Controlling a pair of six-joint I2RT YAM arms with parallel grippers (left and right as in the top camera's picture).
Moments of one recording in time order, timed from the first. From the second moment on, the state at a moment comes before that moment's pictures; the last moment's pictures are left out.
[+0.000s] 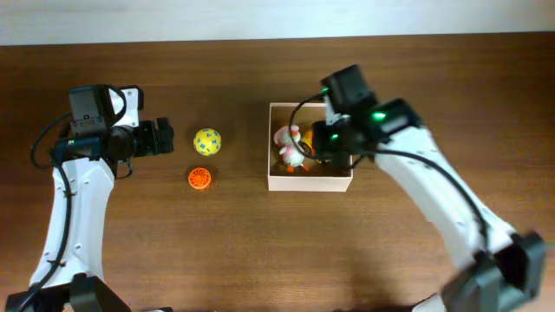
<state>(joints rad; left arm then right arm) 0.18 1.53 1.24 -0.70 0.19 0.06 0.44 1.72 1.52 -1.00 -0.03 0.32</state>
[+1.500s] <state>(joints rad) 0.16 1.53 1.24 -0.58 0.33 0.04 0.14 1.46 1.82 -1.37 0.16 0.34</state>
